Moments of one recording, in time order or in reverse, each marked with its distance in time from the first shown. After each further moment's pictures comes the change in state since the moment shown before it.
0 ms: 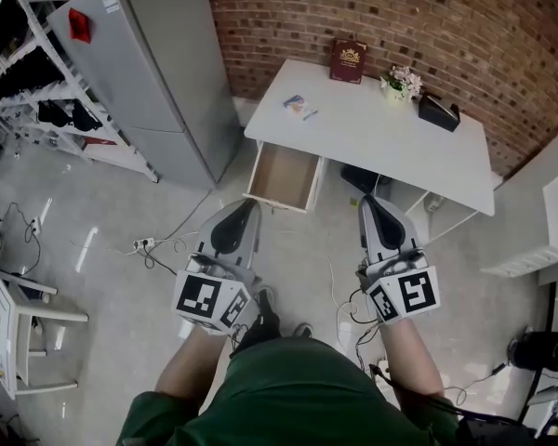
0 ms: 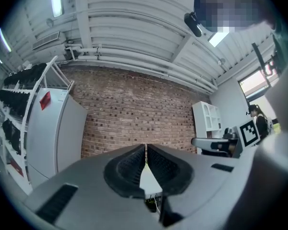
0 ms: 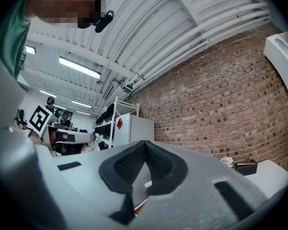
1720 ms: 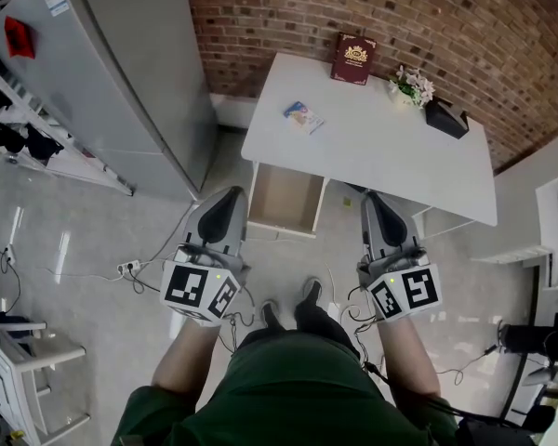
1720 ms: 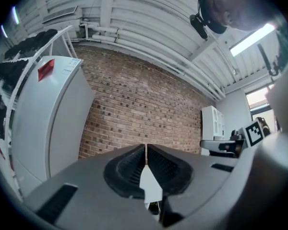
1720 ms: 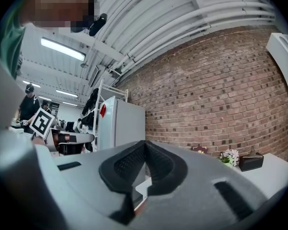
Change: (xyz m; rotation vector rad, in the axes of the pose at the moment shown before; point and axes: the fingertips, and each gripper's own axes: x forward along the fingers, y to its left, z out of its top) left arm 0.140 0.228 -0.061 -0.136 0.029 -0.057; right arm 0.219 -0.019 -0.074 0.013 0.129 -0.132
